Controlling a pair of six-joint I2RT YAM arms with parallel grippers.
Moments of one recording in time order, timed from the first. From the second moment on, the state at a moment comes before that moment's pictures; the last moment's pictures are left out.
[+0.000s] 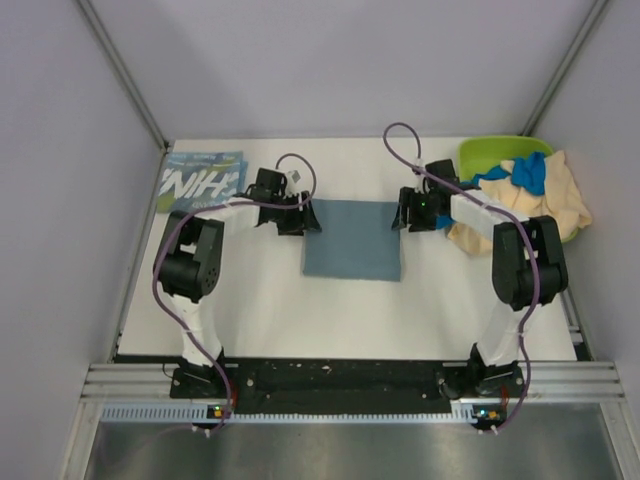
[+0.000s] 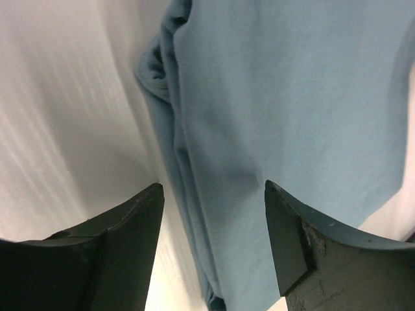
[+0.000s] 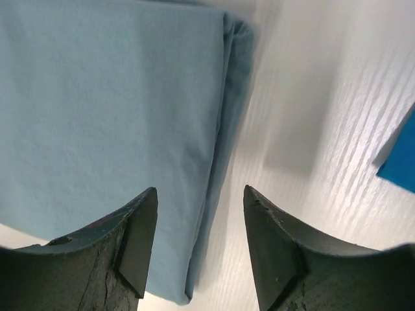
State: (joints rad) left arm -0.30 1.95 1.26 -0.23 0.43 -0.39; right arm 0.21 1.83 1.24 -0.42 -0.27 0.27
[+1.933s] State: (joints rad) left arm -0.02 2.21 2.18 -0.79 -0.16 0.28; right arm 0.19 1.49 1.13 -0.57 -0.04 0.06
